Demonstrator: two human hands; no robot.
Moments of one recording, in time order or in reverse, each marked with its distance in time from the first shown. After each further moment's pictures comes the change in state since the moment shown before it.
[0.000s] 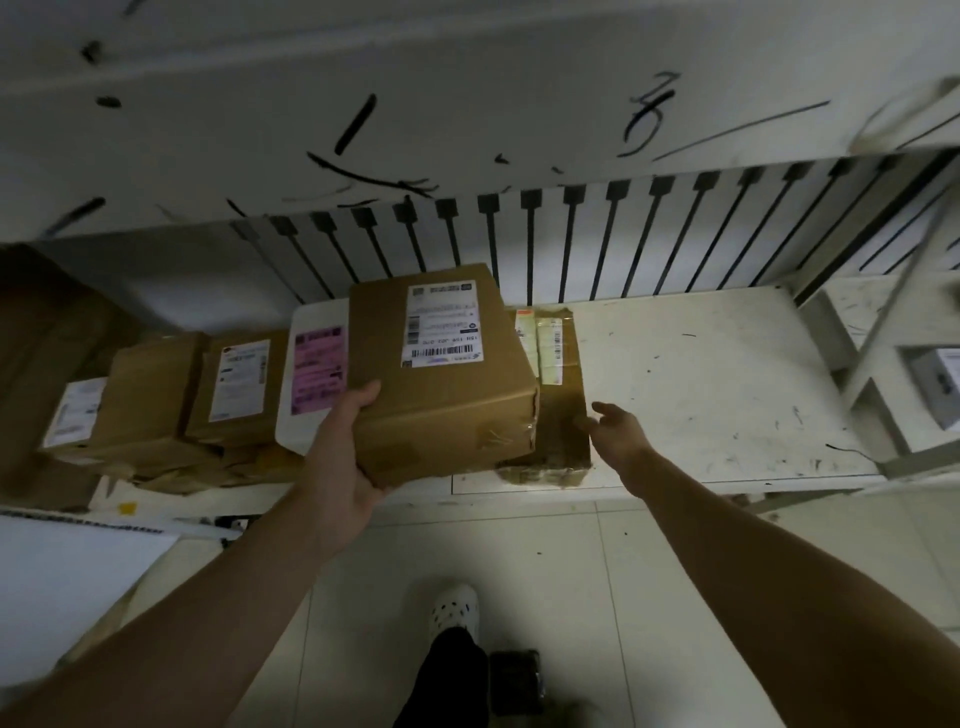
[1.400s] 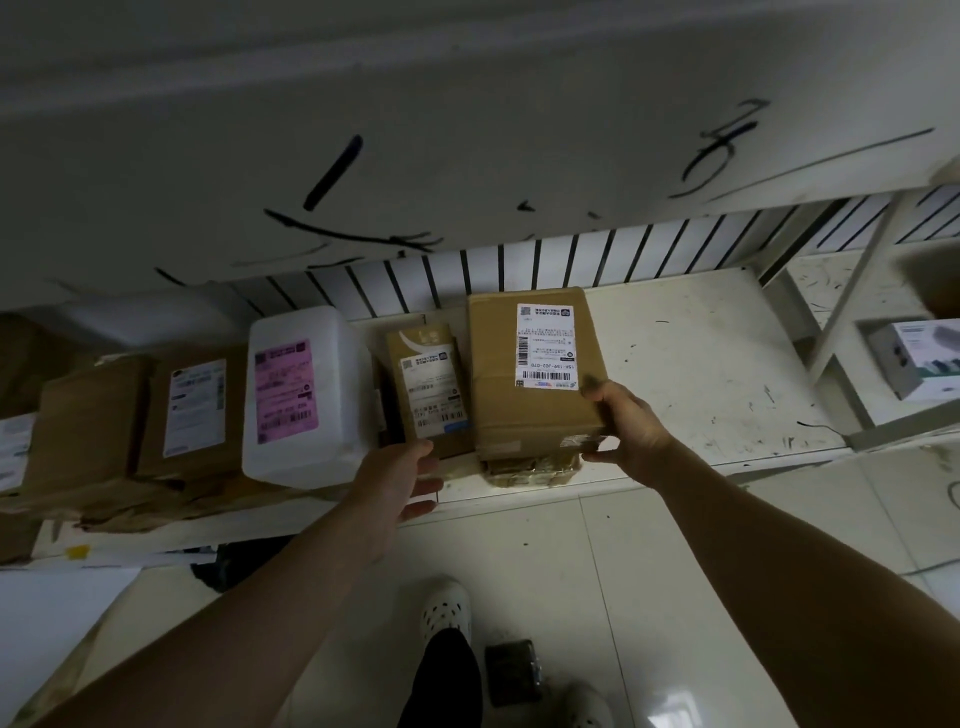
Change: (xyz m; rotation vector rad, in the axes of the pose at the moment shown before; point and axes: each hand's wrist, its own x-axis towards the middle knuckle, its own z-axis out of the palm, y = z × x) left_hand 0.057 -0.032 0.021 0.569 0.005 -0.214; right_hand 0.012 -0.006 -0.022 0.368 -0.078 0.046
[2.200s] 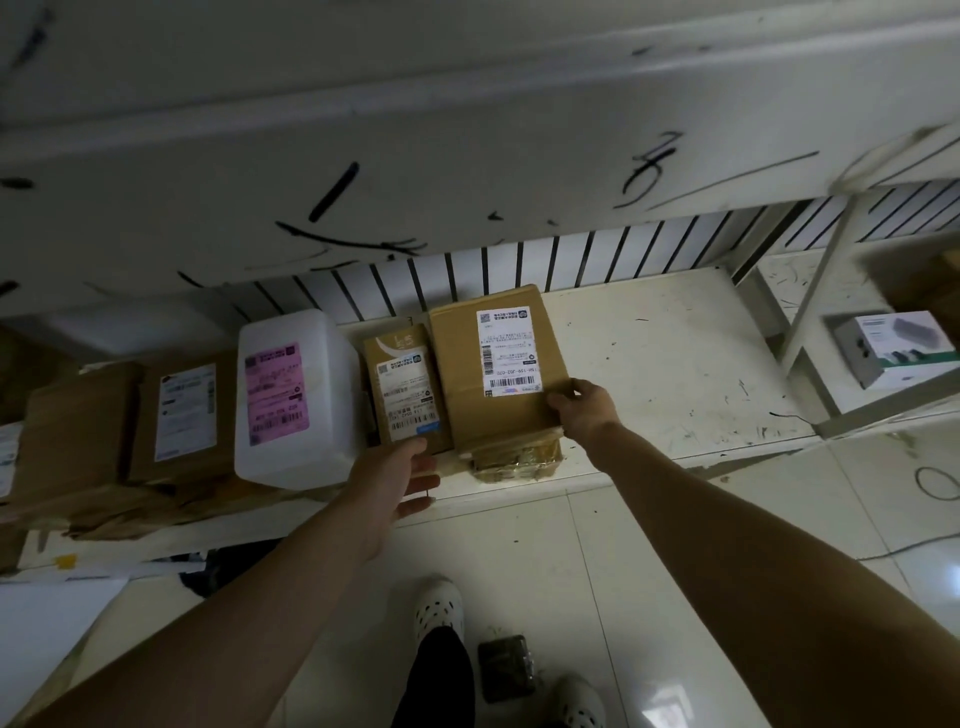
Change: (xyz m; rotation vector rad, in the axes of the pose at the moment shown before) left_hand -0.015 0.003 0.003 -0.025 -0.012 -0.001; right_hand -0.002 -0.007 0.034 -0.345 0.239 -0.059
